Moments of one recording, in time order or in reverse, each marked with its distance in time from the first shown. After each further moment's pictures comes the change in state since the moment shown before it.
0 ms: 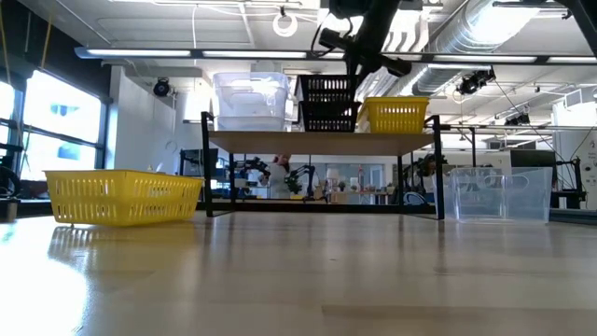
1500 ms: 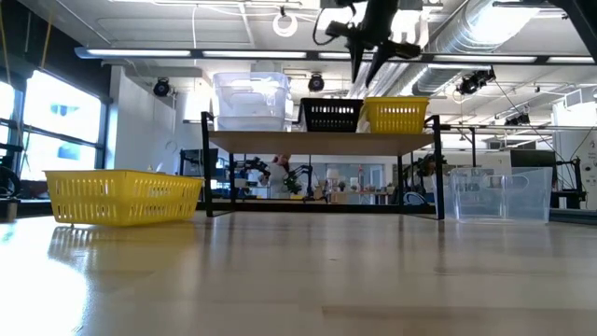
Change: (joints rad) left arm 0.000 0.000 0.000 -0.160 0.097 -0.107; right arm 0.031 0.027 0.159 -0.186 0.134 -0.054
